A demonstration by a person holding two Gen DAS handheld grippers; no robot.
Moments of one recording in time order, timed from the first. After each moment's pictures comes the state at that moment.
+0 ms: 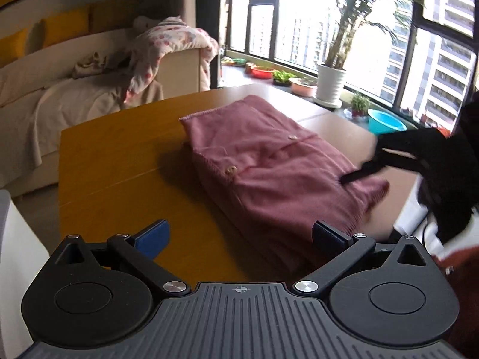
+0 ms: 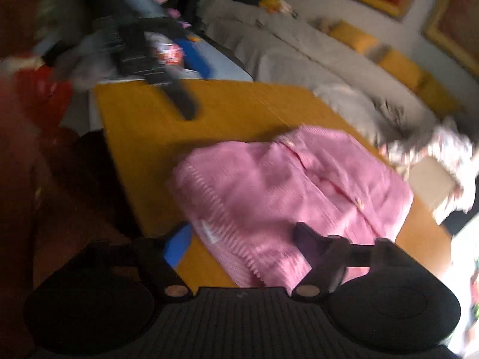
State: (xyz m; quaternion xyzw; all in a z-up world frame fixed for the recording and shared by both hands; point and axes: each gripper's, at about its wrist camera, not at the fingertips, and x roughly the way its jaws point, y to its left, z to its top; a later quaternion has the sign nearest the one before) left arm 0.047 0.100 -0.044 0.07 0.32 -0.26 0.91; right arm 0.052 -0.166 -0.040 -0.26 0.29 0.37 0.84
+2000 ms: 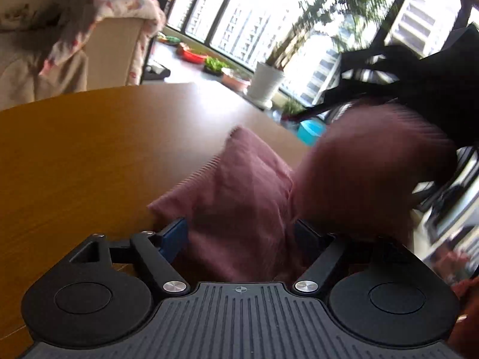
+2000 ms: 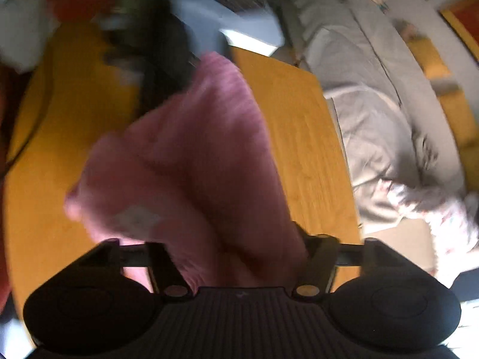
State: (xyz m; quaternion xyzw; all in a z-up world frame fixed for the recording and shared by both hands) left arm 0.248 0.092 -0.076 -0.07 0.36 -0.41 0.83; right arm 0.232 -0.121 0.035 -0.51 0.28 0.43 0.69
